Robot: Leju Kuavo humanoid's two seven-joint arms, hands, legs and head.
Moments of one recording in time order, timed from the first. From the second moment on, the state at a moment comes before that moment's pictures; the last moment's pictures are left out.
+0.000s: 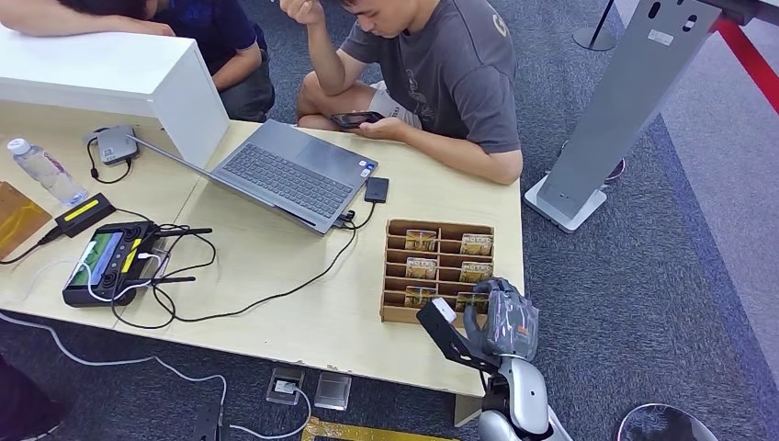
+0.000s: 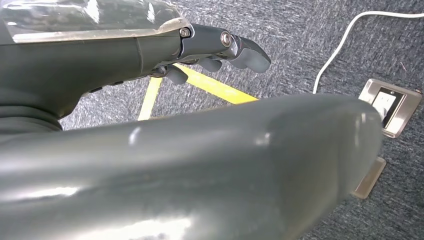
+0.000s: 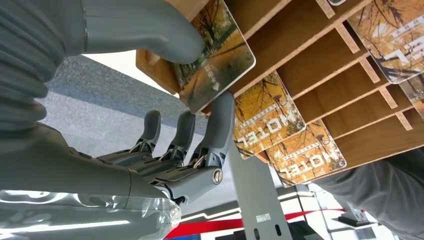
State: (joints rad) left arm -0.11 -0.02 -0.85 -0.24 1.26 0.43 -0.27; right arm -0.23 -0.04 0.62 -1.23 1.08 -0.43 0.34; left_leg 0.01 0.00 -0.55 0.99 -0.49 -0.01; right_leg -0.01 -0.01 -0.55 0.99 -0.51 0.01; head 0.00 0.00
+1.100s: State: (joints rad) left arm -0.11 -0.02 -0.86 -0.24 1.29 0.46 -0.27; right arm -0.25 -0.01 0.70 -1.18 1.11 -0.39 0.29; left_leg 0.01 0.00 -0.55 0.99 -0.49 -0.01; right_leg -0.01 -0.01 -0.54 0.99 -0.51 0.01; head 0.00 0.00
